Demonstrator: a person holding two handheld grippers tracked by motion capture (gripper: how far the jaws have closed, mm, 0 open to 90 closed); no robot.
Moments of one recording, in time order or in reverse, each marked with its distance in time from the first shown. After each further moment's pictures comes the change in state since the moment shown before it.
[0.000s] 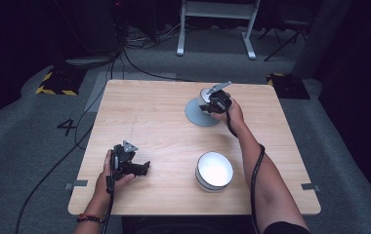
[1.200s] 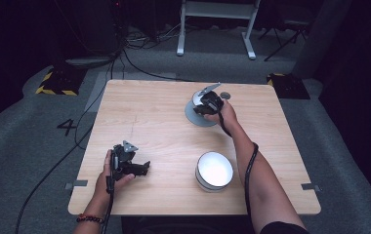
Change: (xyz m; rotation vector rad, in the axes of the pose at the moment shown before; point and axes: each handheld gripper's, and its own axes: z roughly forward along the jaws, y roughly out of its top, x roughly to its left) left arm 0.000 0.000 0.000 0.000 0.000 0.000; right arm 0.013 0.009 0.023 0.071 0.015 -0.019
